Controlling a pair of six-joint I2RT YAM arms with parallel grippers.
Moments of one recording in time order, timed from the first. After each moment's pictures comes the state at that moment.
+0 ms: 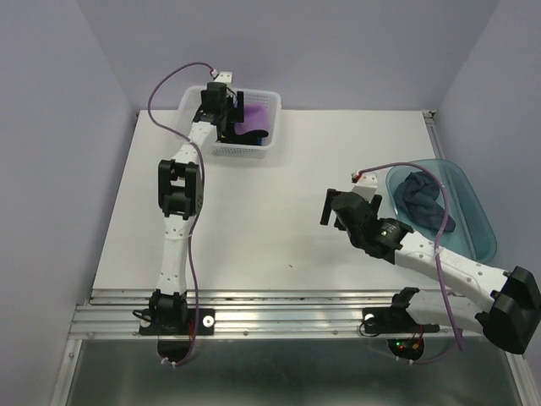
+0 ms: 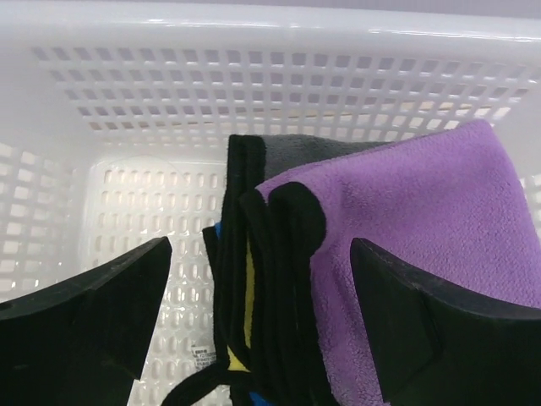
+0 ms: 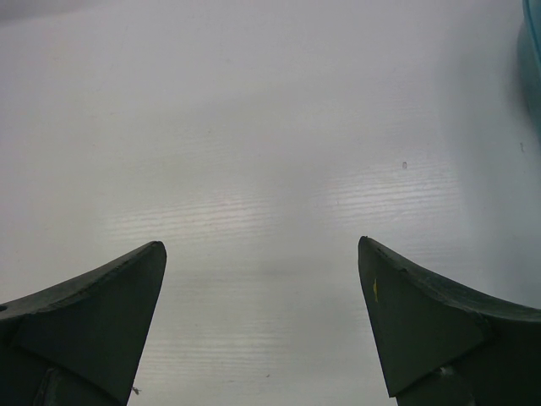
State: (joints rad) left arm -0.19 2.54 2.31 -0.23 -0.09 -0.06; right arm 0.81 1.09 0.75 -0.38 0.68 0.66
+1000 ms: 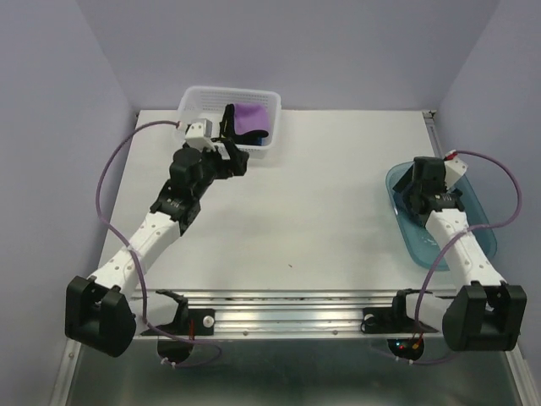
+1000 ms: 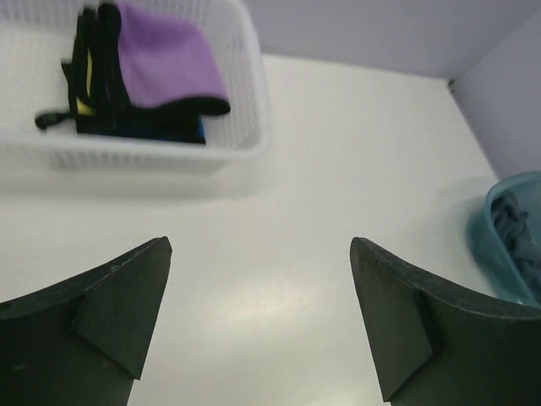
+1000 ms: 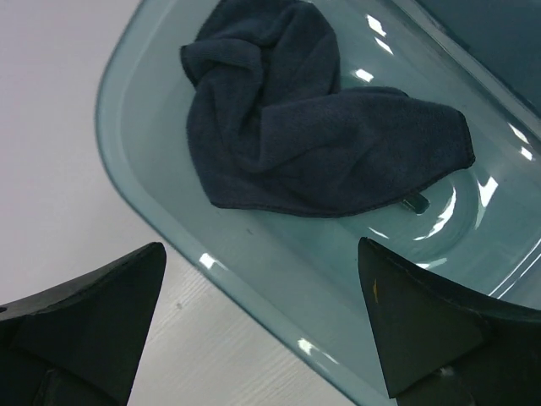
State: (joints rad) left arm -0.37 1.16 0.92 0.12 0.00 -0.39; right arm 0.02 1.09 0.87 -0.50 0.54 0.60
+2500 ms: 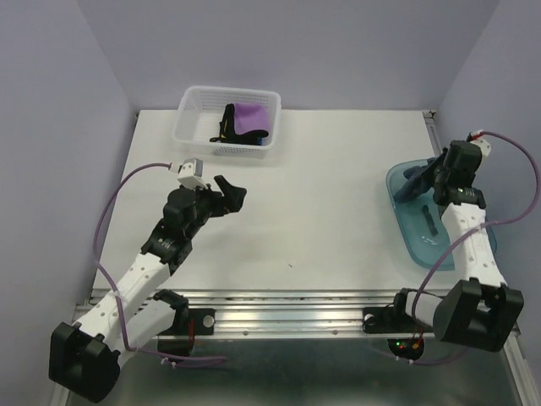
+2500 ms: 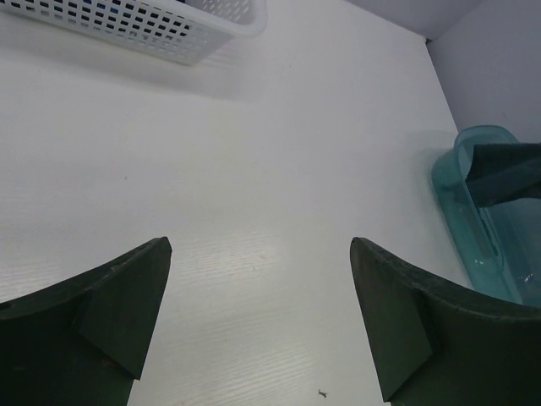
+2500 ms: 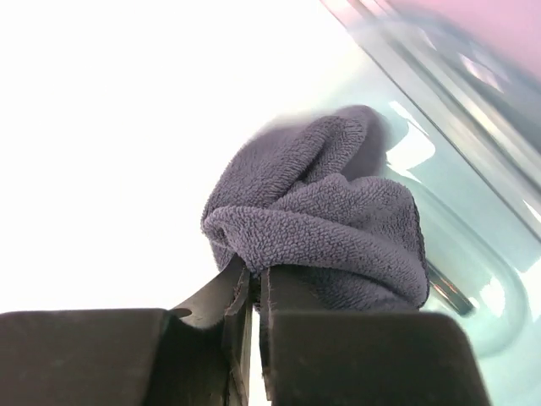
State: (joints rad) left arm -0.43 0.84 0.54 0.06 0.00 -0.58; right arm -0.23 1.22 0.94 -0.30 0.22 0.47
